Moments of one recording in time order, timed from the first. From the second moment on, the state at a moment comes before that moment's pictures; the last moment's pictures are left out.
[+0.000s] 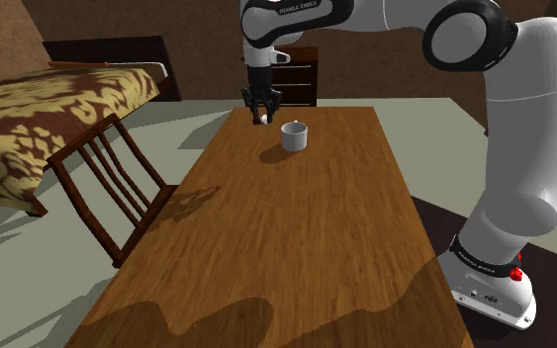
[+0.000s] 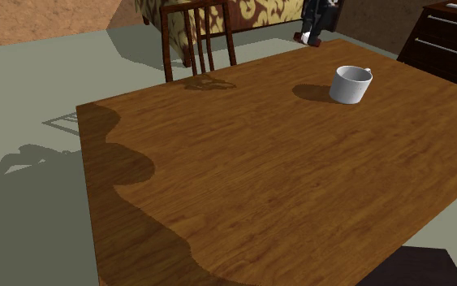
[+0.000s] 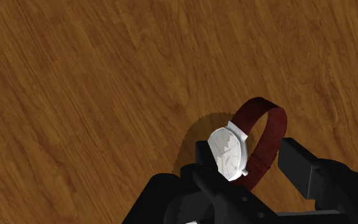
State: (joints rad) arm -0.05 0.41 0.18 -1.34 0.03 1.72 1.48
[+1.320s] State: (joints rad) arm -0.07 0.47 0.17 -1.50 0.03 1.93 1.44
